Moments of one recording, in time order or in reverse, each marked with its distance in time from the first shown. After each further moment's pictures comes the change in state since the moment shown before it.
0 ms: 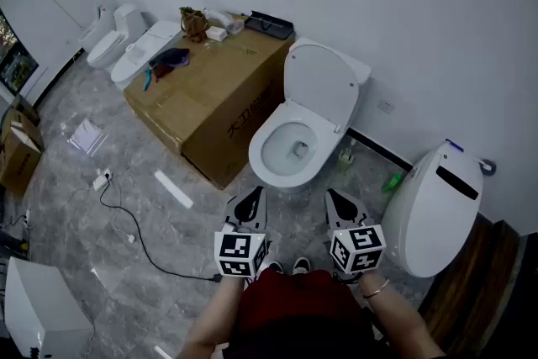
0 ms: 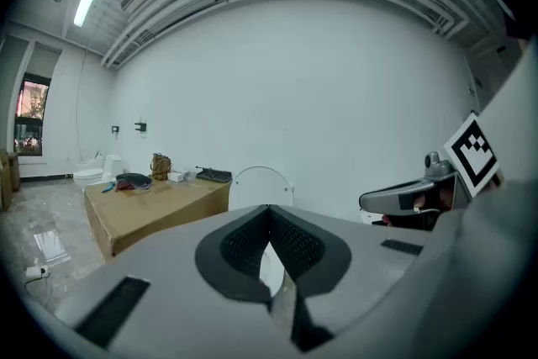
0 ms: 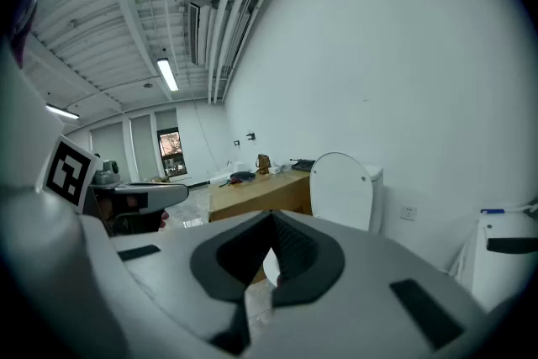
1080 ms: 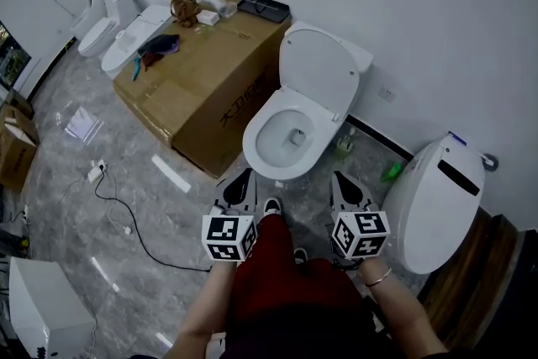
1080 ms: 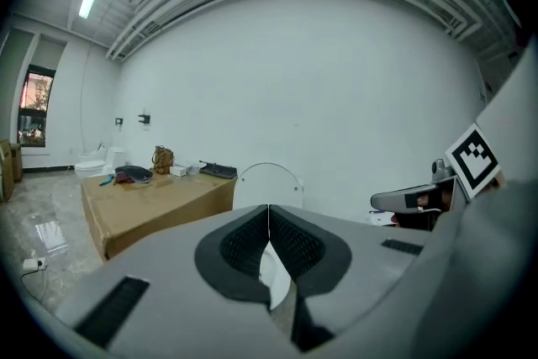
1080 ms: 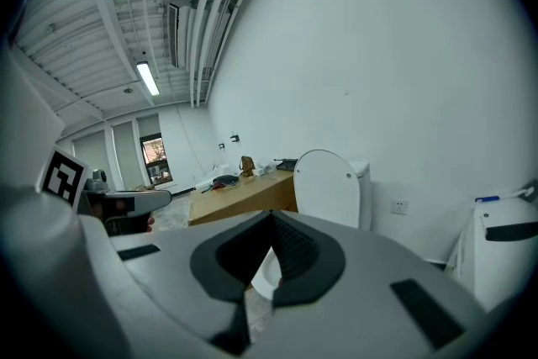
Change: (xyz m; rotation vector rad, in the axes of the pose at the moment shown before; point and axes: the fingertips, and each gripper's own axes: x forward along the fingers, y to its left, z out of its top) left arm 0.049 0.034 -0.003 -0.050 0.024 0.027; right arm 0.041 -0.049 0.004 0.079 -0.013 -0.077
